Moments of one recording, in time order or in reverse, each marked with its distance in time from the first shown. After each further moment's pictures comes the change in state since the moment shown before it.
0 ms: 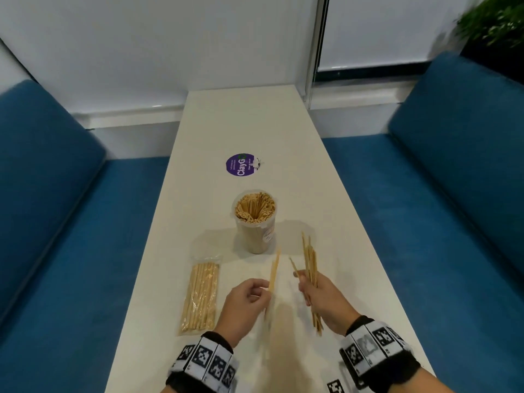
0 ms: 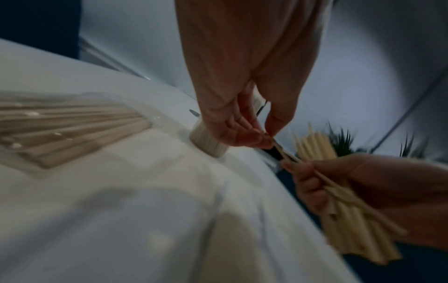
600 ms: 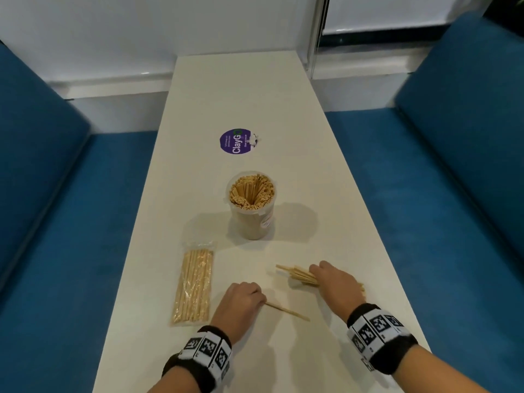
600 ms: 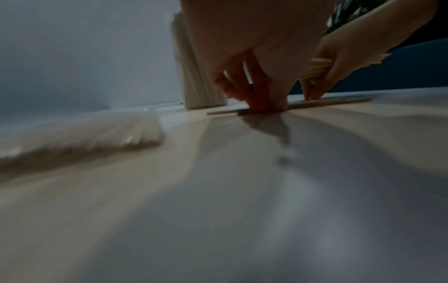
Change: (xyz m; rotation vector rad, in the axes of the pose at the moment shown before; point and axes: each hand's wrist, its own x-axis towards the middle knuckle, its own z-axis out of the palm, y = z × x) left_hand 0.027 -0.063 -0.003 1.001 -0.153 0.626; right_hand 0.032 0.028 -0.030 -1.351 -0.024 -0.211
